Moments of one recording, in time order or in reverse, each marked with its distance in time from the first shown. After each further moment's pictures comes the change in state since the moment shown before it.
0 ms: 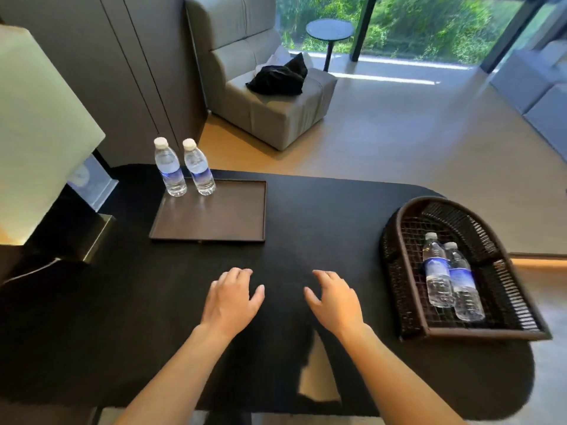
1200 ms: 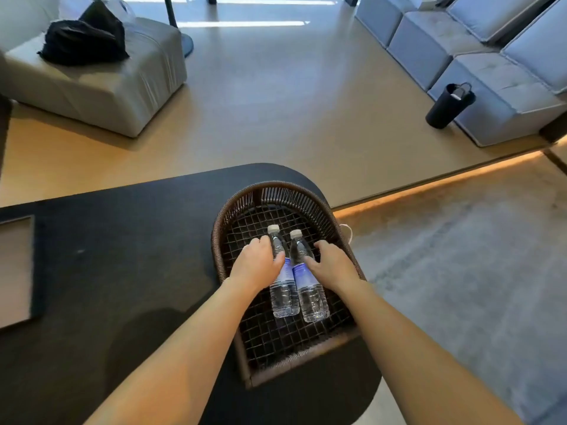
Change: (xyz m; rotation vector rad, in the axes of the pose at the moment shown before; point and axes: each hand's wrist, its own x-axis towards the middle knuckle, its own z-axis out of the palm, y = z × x) left_hand 0.186 0.428 0.204 -0.156 -0.433 0.245; right_hand 0.101 0.382 -0.168 0.174 -0.040 0.460
